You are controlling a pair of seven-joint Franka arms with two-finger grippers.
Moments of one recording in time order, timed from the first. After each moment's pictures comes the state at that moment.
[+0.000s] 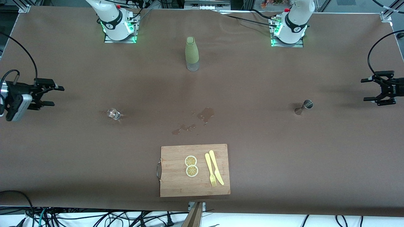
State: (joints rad) left arm 0.43 0.47 0.24 -1.66 -0.58 1.38 1.68; right arm -0.28 0.37 -0.05 -1.67 0.41 1.58 -1.20
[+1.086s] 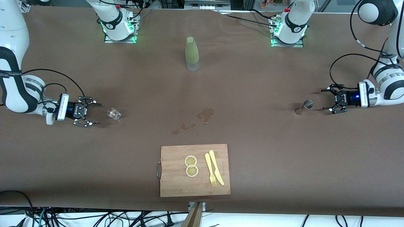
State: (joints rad) left arm 0.46 0.85 0.24 -1.78 -1.03 1.33 2.63; right arm -0.32 0.70 -0.05 -1.86 1.04 1.78 -2.43
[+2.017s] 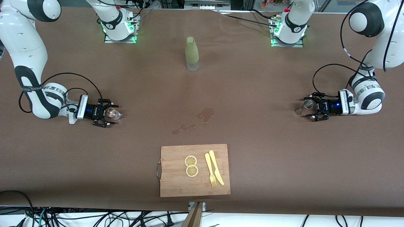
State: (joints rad) left arm 0.41 0.93 0.15 -1.76 -1.15 1.33 2.70; right arm -0.29 0.85 -0.03 -1.86 1.21 1.73 -2.65
